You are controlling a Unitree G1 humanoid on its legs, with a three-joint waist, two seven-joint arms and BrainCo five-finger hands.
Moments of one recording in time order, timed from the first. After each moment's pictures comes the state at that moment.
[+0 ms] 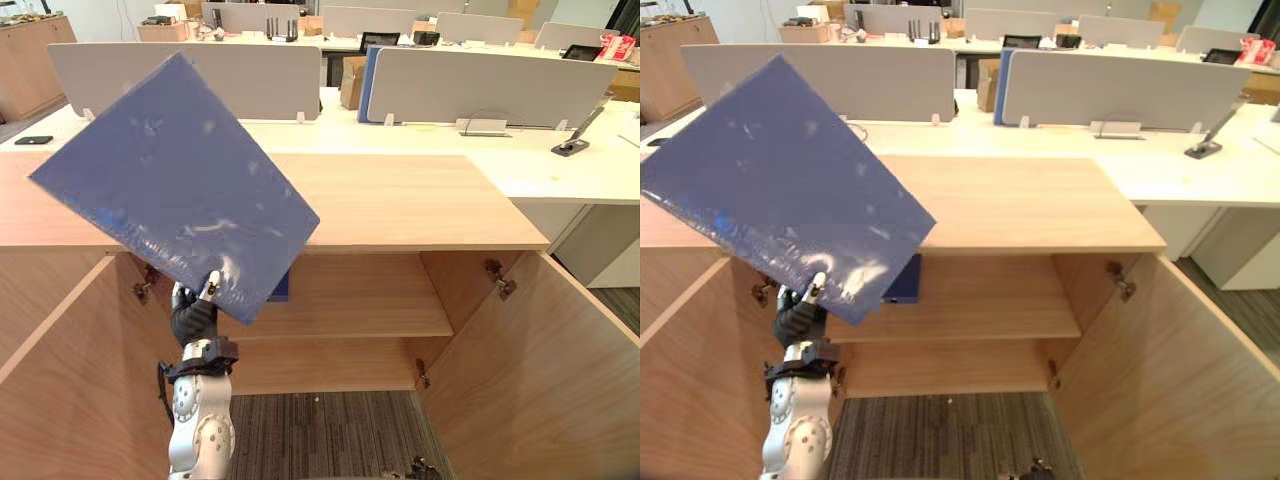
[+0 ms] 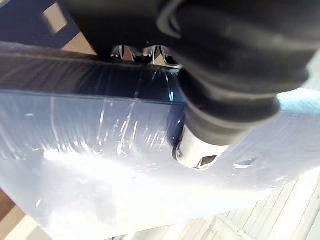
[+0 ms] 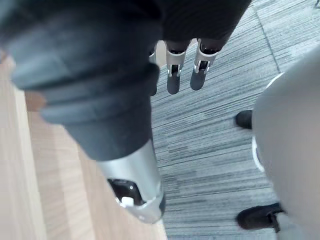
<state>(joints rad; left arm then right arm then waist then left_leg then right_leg) 0.17 -0.02 0.04 -0.21 -0.72 -0.18 0.10 0.17 0.03 -0.16 0.89 0.07 0.04 -0.09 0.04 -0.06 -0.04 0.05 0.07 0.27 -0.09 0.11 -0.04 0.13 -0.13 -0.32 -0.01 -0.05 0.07</state>
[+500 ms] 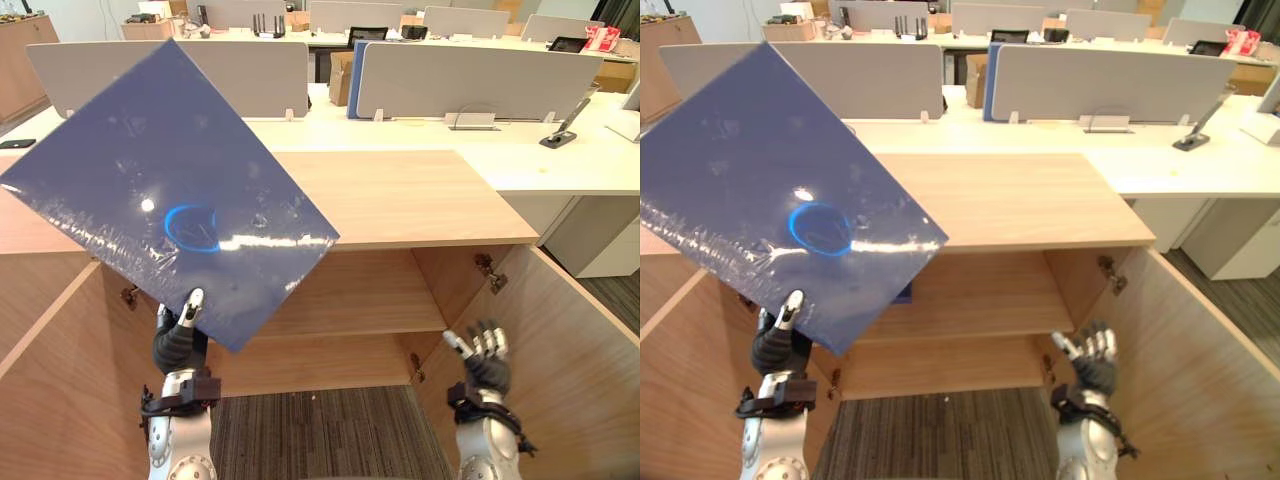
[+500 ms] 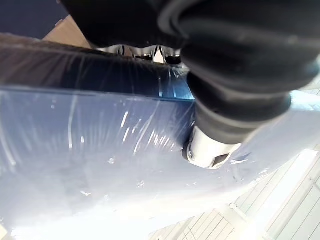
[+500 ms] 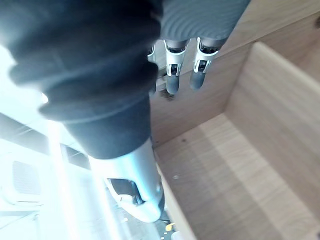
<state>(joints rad) 0.38 0.00 0.03 -0.39 -0.76 -0.18 -0.04 0.30 0.07 -0.21 -0.15 0.50 -0.13 -0.15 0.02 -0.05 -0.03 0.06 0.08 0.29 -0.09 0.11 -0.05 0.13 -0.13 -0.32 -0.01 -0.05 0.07</state>
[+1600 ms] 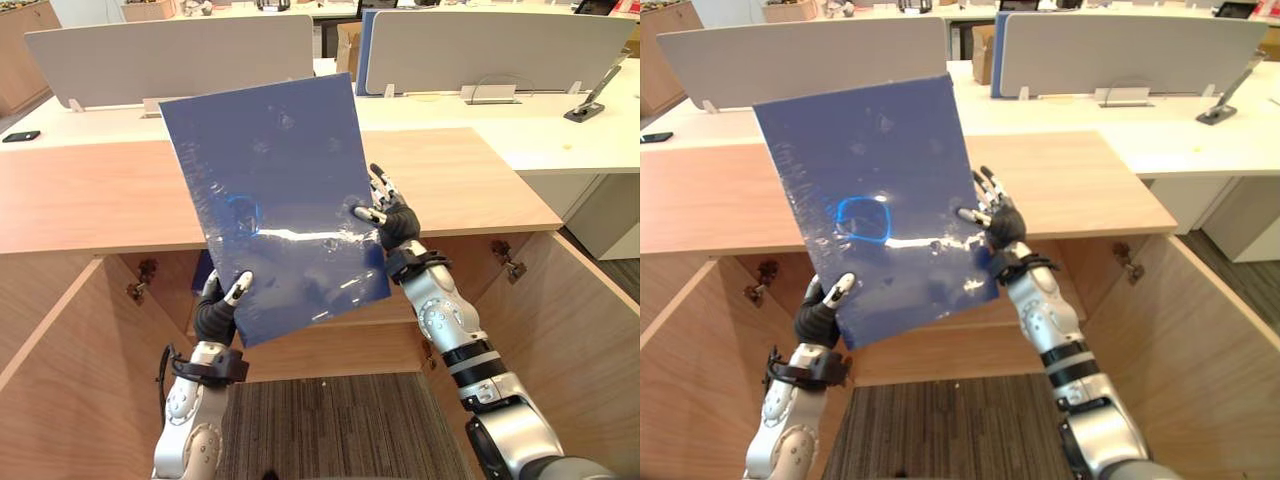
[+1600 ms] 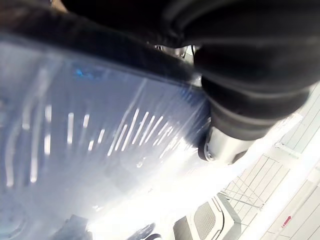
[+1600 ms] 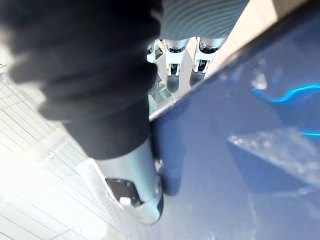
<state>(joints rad) 0.19 0.15 -0.07 -0.25 -0.60 -0.15 -0.12 -0.56 -0.25 0.23 0.31 0.88 -0.01 0.11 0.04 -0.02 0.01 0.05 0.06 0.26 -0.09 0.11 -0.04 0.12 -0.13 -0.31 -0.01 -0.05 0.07</state>
